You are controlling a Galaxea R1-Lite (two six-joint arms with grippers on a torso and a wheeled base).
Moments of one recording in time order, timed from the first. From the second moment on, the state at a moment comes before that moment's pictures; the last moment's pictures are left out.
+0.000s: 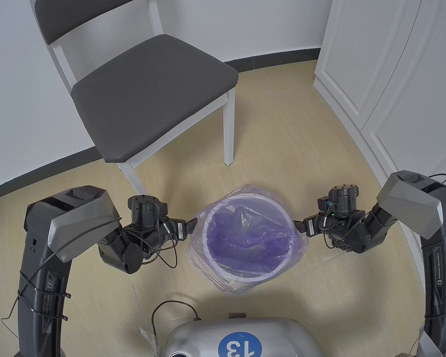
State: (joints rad) left arm -0.32 2.47 -1.08 -0.97 -0.01 -0.10; right arm 0.22 2.45 -1.11 -0.80 0.00 -0.08
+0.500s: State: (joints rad) left arm -0.33 2.32 -0.82 -1.06 0.01 -0.04; right arm 0.22 2.30 -0.62 -1.15 -0.02 -0.13
